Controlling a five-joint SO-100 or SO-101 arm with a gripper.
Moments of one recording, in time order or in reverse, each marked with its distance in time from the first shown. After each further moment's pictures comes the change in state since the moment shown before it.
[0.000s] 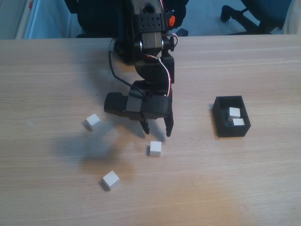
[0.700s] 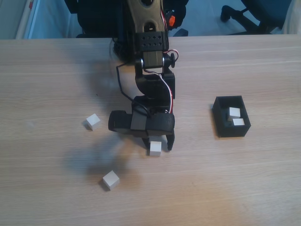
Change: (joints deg) arm 0.3 -13.6 -7.3 -7.7 -2.7
